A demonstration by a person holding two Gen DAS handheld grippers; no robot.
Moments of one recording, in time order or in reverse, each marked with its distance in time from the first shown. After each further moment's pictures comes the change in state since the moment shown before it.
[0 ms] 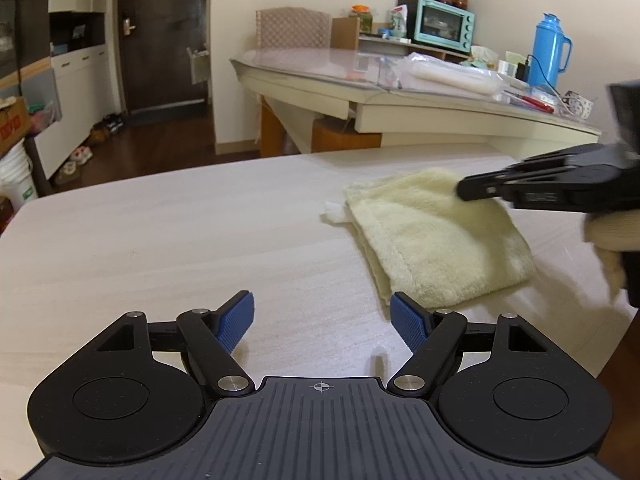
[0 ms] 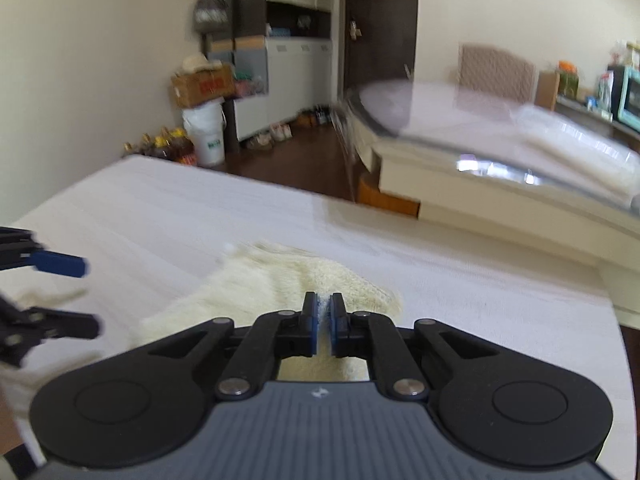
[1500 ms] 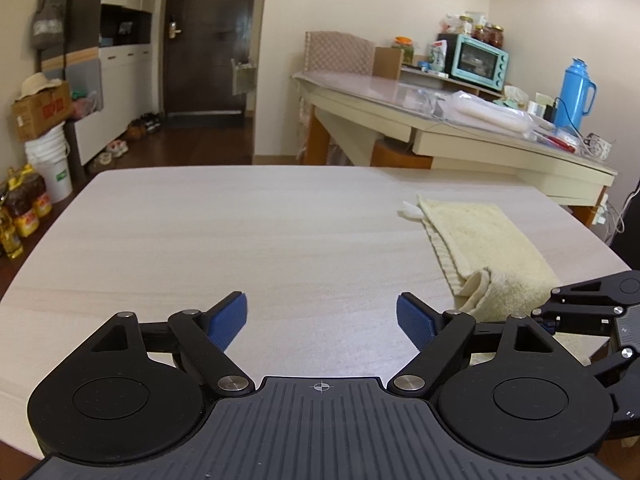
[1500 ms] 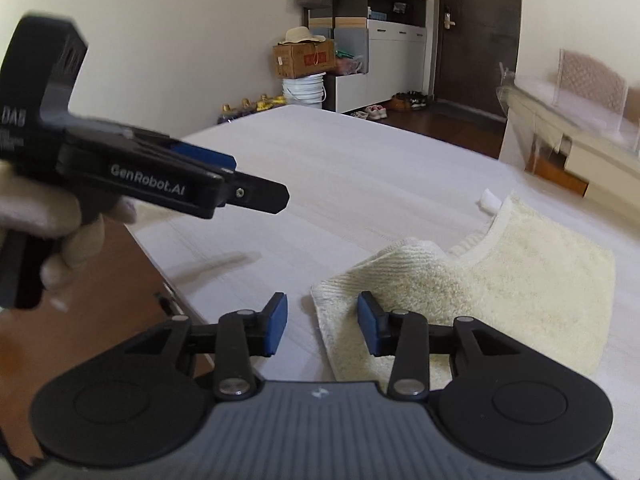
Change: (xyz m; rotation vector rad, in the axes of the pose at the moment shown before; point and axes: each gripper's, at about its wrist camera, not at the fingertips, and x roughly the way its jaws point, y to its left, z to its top) left arm -0.058 0.063 -0.037 -0.114 -0.064 0.051; right arm 0.009 0.163 -0.031 -0.142 0.103 0.146
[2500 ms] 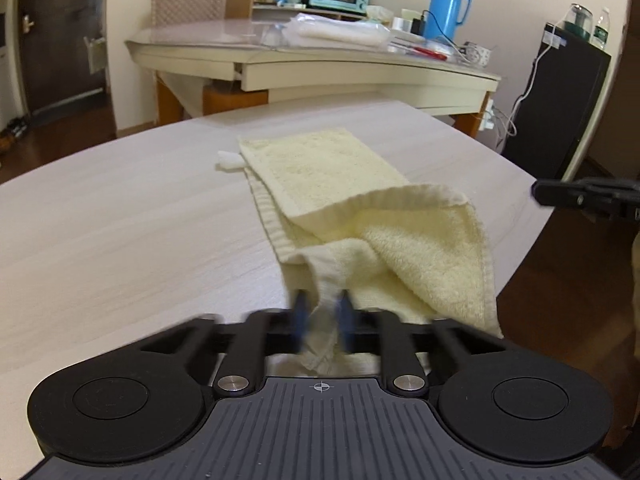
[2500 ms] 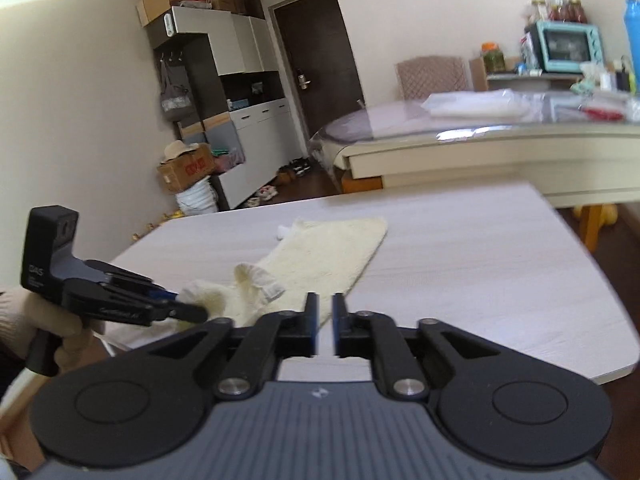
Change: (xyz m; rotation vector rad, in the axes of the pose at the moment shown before) left arm 0.043 -0.085 -0.003 0.247 0.194 -0.346; right arm -0.129 -0.113 -0.083 0.456 -0.261 -0.124
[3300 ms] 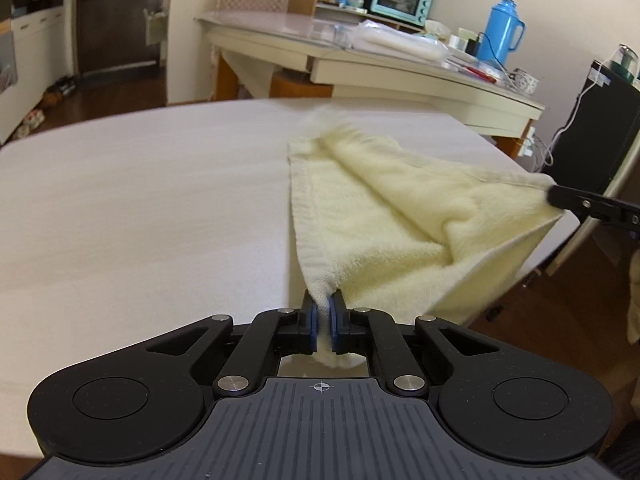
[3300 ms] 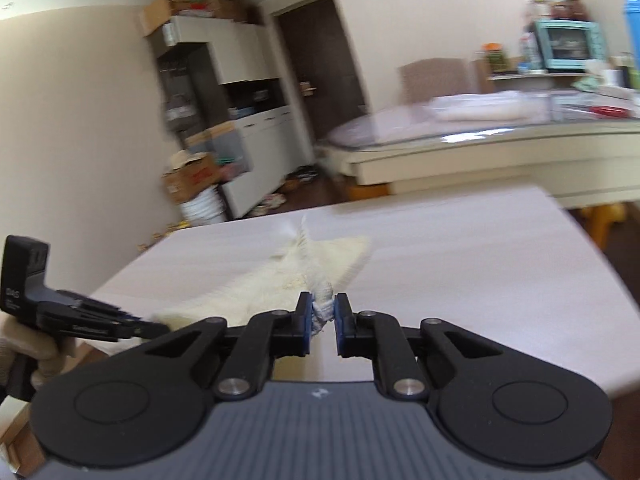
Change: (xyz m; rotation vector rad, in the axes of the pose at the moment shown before) left arm -0.043 0.012 -0.028 -0.154 -0.003 0.081; right arm -0.028 -0.007 -0.013 0.030 -0.025 -0.065
